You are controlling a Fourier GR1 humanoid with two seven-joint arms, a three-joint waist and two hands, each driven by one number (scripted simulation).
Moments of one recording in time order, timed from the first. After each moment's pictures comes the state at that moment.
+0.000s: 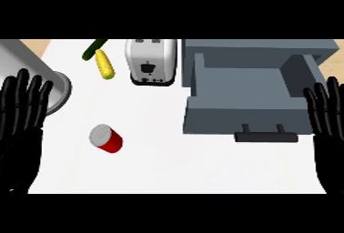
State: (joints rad) left arm -0.01 0.09 0.00 -2.10 0.00 0.01 0.01; right arm 0.04 -0.07 -0.01 -2.10 -0.04 0.00 -0.01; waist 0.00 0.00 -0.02
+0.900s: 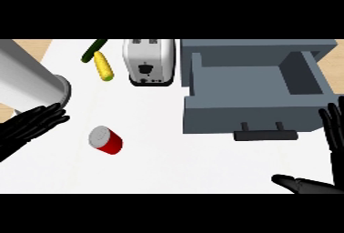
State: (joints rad) left arm -0.04 0.61 0.08 -1.75 0.67 -0.85 0.03; right arm 0.17 -0.09 -0.11 -2.09 -0.05 -0.04 0.15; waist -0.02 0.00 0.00
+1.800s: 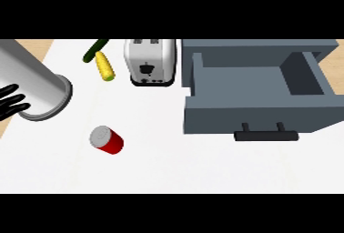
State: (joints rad) left arm -0.13 0.87 0.09 -1.48 1.12 -0.96 0.22; right arm 0.35 -0.15 -0.34 -2.12 -0.28 0.17 0.07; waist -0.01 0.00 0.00
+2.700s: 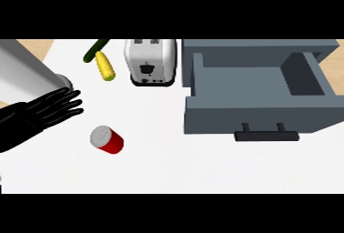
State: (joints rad) left arm -0.19 0.65 -0.02 -1.51 1.05 -0.80 0.39; right arm 0.43 -0.14 -0.50 -2.14 -0.39 0.33 0.06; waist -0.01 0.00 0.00
